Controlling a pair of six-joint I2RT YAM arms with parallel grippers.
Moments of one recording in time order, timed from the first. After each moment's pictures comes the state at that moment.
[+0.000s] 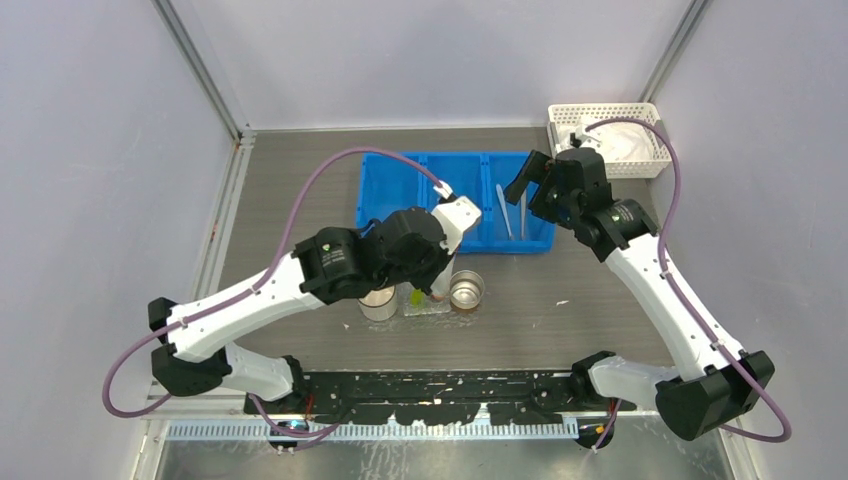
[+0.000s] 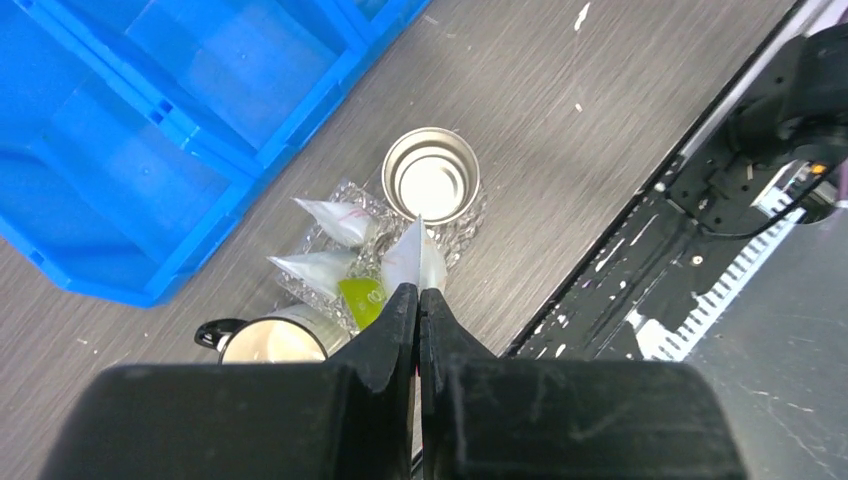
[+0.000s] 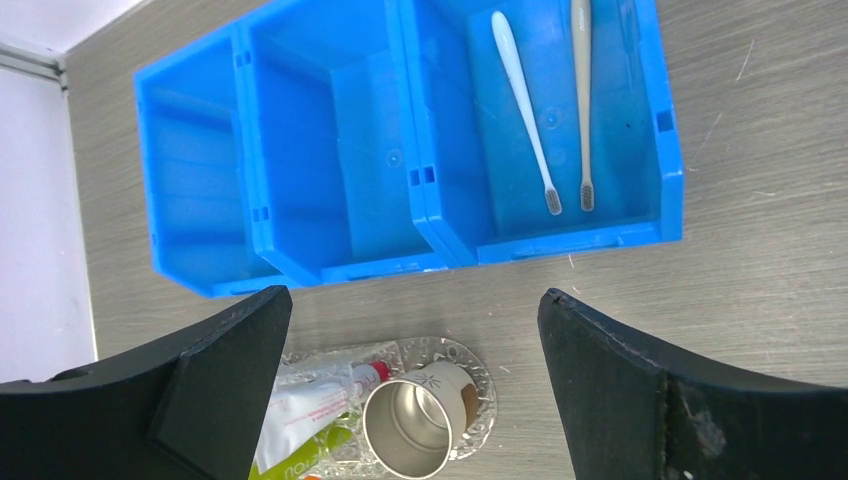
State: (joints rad) left arm -1.20 1.34 1.60 -0.93 -0.26 -0.18; right arm 0.38 1.16 1.25 -0.68 0.16 0.68
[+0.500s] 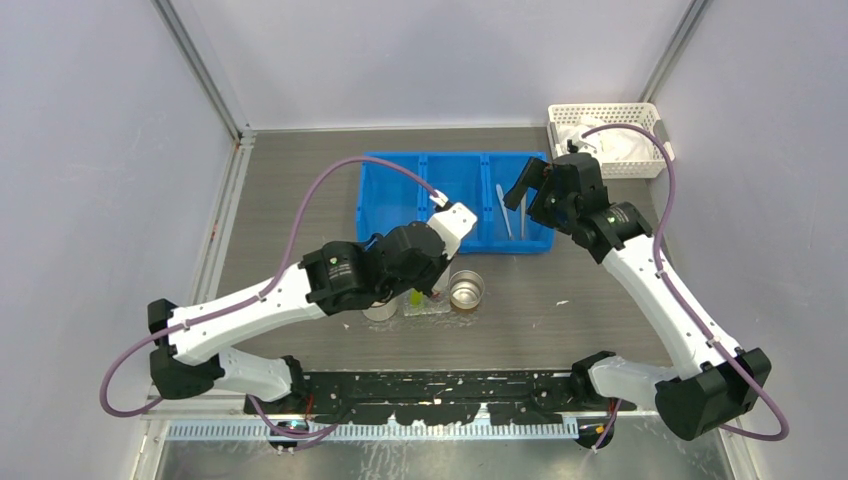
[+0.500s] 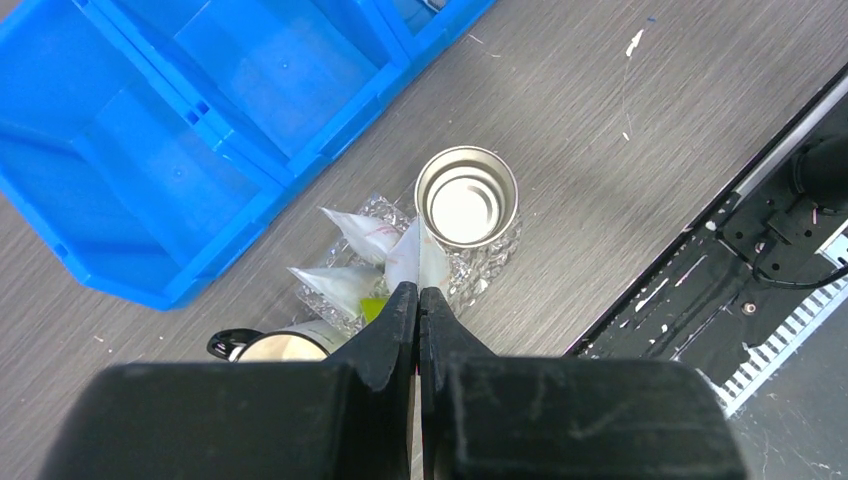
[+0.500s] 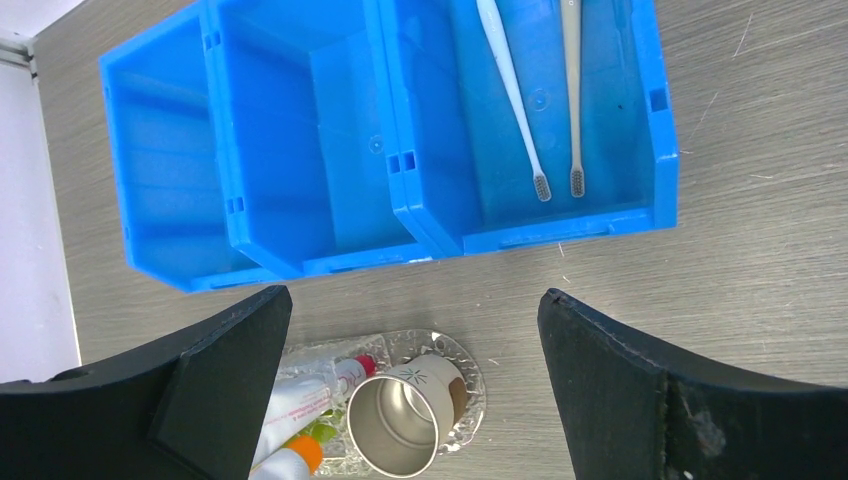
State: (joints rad) left arm -1.23 1.30 1.42 -0.76 -0.39 -0.18; right arm 0.37 1.16 1.19 -0.67 0.15 0.68
